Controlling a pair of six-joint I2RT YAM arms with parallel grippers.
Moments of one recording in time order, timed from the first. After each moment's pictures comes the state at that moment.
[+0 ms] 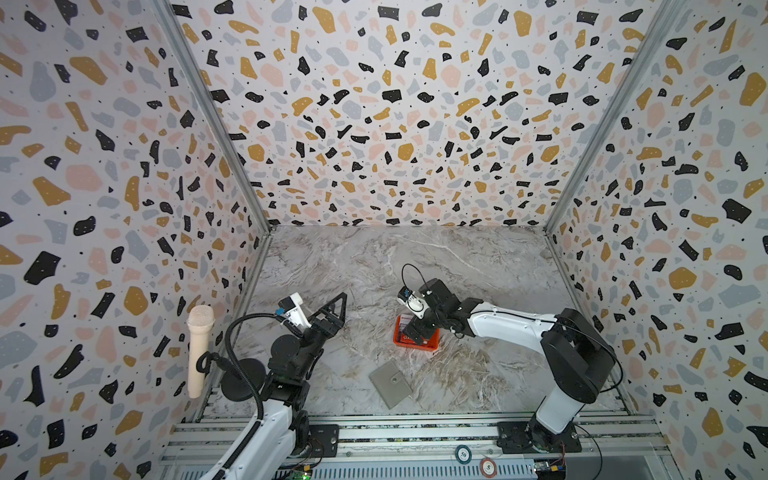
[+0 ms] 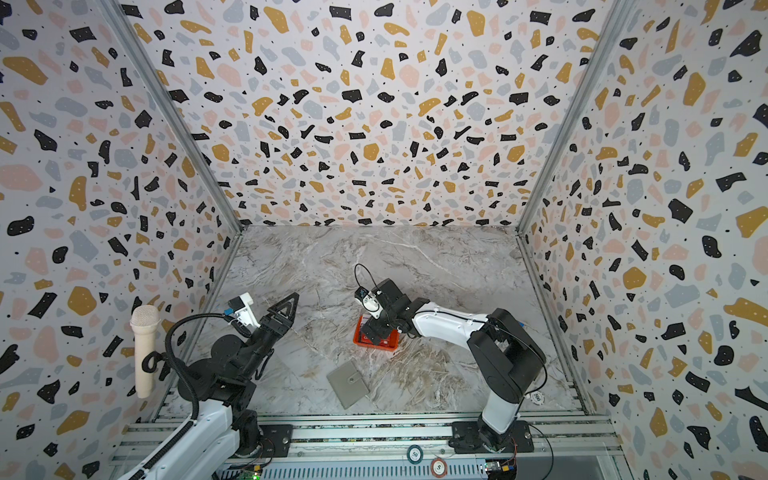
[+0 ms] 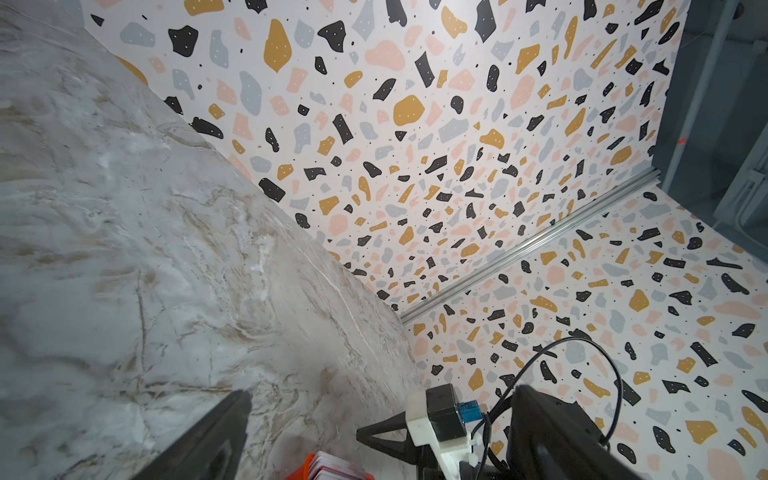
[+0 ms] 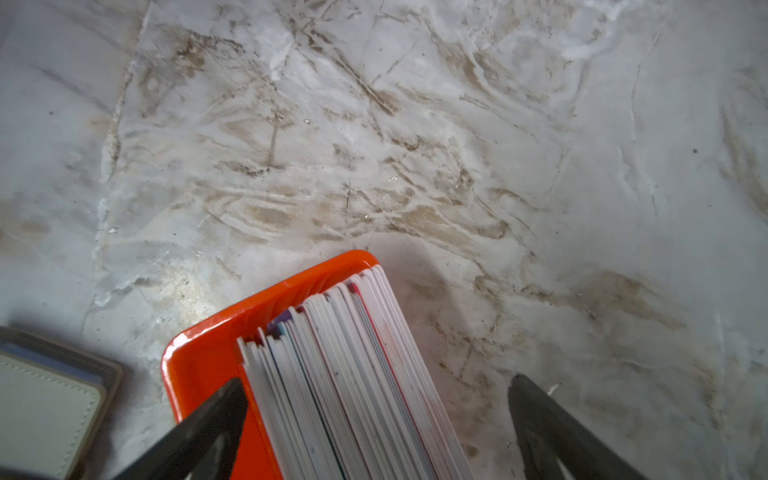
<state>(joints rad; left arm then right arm) -0.18 0.68 0.10 0.65 0.27 -1.00 0.80 1.70 1.04 -0.24 -0.09 -0.19</state>
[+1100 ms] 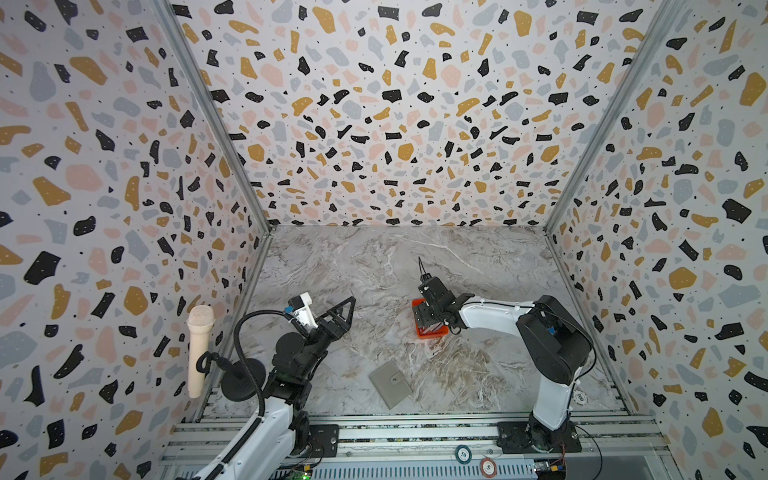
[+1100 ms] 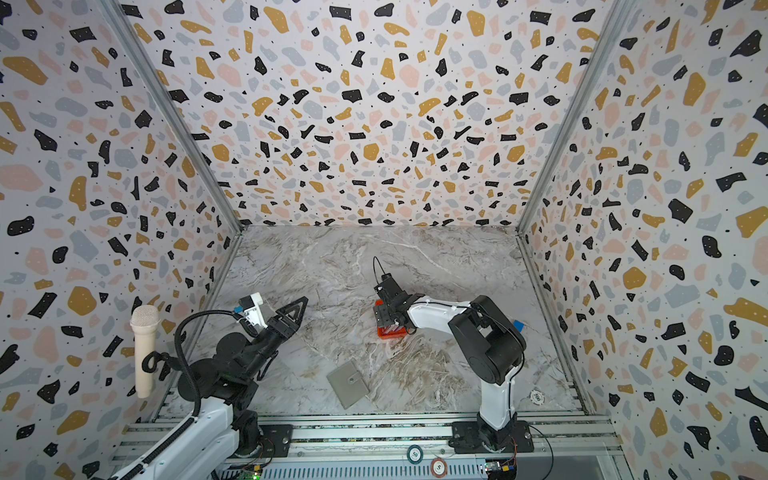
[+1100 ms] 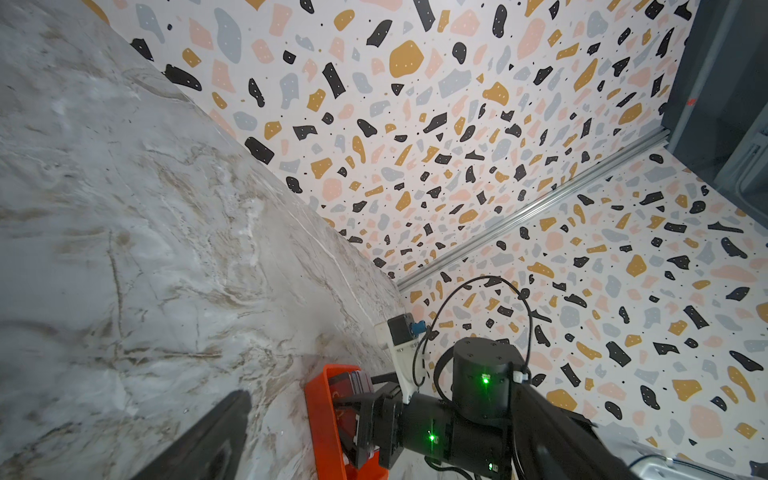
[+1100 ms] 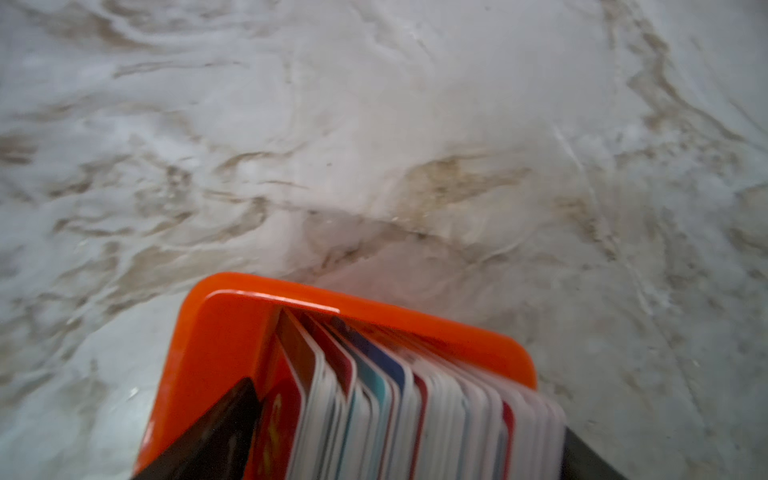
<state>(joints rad) -0.24 0.72 0.11 0.63 0.31 -0.99 0.72 1.87 1.10 -0.23 0.25 0.33</state>
